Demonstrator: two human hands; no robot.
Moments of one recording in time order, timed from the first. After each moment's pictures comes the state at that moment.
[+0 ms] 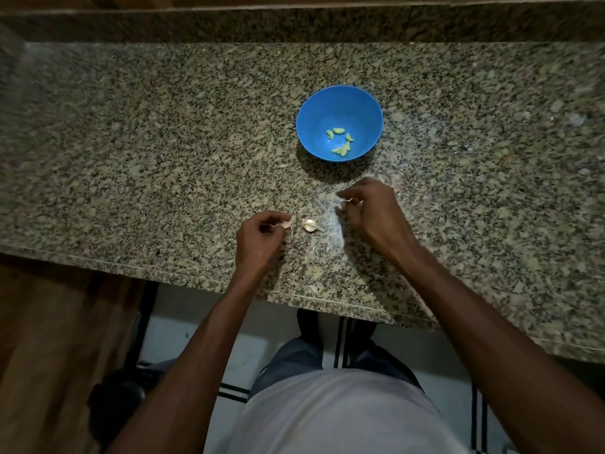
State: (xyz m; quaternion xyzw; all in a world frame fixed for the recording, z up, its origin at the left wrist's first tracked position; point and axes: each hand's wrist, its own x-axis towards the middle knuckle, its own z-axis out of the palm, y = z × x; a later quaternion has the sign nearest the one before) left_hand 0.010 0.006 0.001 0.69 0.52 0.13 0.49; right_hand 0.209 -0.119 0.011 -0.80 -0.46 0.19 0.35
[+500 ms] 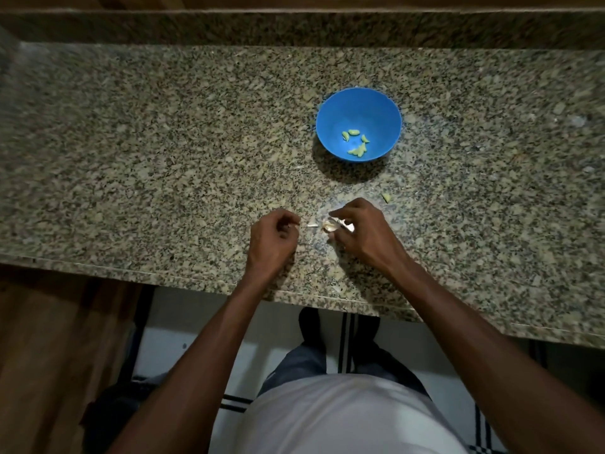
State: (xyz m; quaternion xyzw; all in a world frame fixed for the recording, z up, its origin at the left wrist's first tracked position) left_hand -0.009 0.034 -0.014 0.79 0.44 0.11 0.42; right_hand 0.157 -0.104 -0.014 -0.81 -0.45 0.24 0.30
